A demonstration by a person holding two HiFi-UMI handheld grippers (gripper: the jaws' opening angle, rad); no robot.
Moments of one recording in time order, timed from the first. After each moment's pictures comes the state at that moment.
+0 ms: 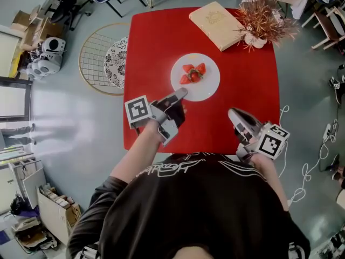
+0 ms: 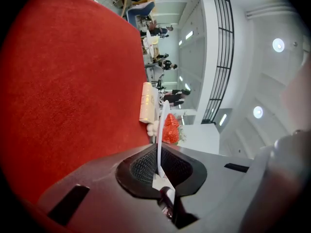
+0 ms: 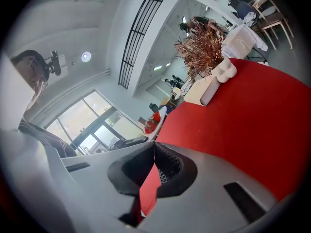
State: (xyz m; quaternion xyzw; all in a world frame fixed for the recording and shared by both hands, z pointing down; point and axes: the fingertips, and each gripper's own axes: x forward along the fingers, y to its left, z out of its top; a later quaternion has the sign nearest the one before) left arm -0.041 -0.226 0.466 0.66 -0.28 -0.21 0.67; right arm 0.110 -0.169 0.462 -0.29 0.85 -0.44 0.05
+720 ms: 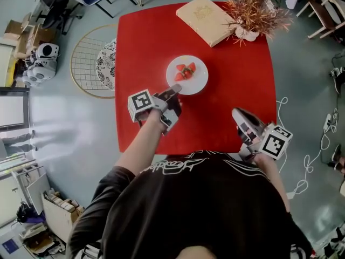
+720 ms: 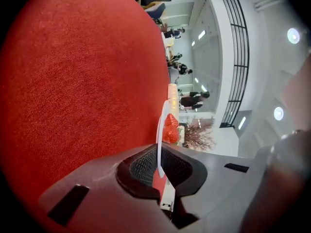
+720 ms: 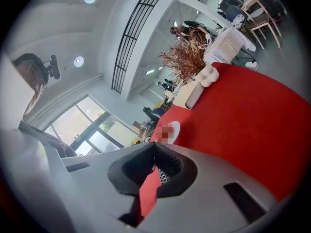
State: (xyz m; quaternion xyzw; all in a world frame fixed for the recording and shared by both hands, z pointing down) left arm -0.037 -0.260 0.563 0.61 -0.35 -0.16 0.69; right arm 0.154 -0.172 0.479 -0.32 0.83 -0.46 0.06
